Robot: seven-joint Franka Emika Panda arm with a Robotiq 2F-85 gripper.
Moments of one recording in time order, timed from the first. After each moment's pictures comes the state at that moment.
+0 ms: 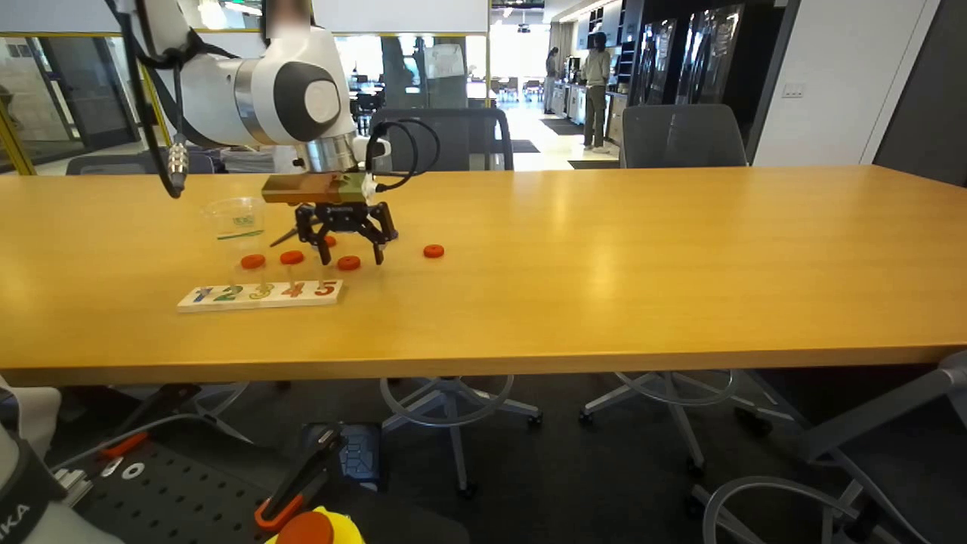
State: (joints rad) arm 0.09 0.16 0.05 -2.51 -0.11 2.75 -0.12
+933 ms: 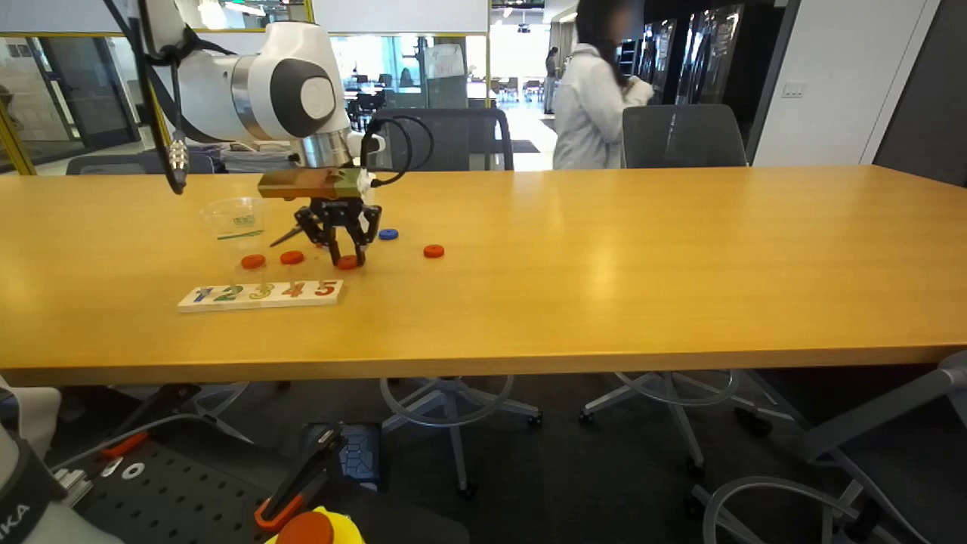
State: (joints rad) arm 0.09 0.17 0.07 -2.48 -0.10 2.74 -0.12
